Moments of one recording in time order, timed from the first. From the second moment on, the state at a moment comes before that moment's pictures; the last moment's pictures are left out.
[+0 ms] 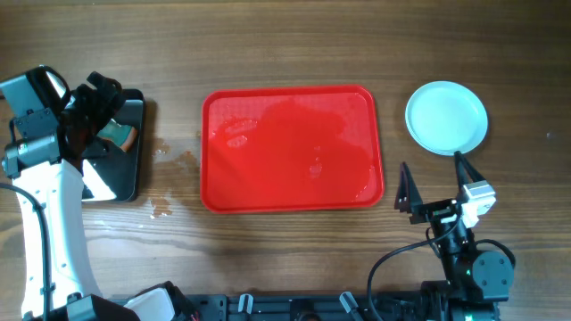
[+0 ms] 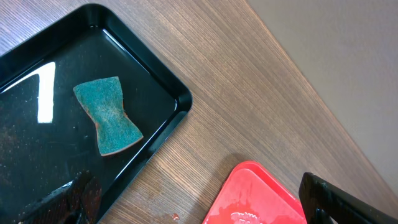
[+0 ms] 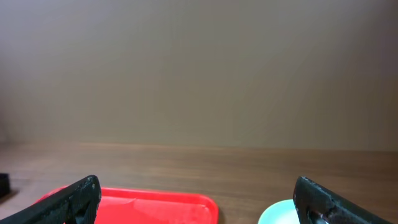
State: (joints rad) left arm 0.37 1.38 1.18 -0.63 0.18 -0.53; right arm 0.02 0.02 0.11 0.05 -0.17 0.10
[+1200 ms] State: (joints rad) left arm 0.37 1.38 1.18 -0.63 0.18 -0.53; right arm -0.01 0.01 0.01 0.00 -0.10 0.02
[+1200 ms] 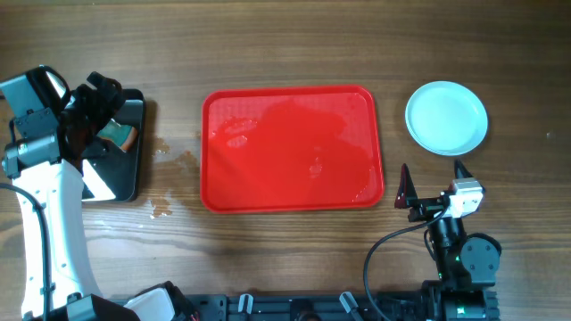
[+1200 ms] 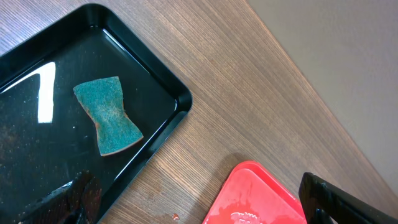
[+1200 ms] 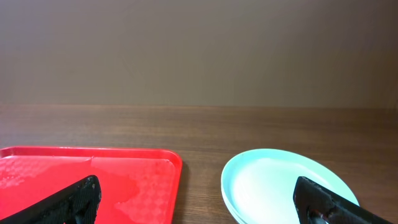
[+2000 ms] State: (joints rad) left arm 0.37 1.38 1.18 -0.63 0.18 -0.53; right arm -0.01 0.01 0.01 0.00 -0.10 0.02
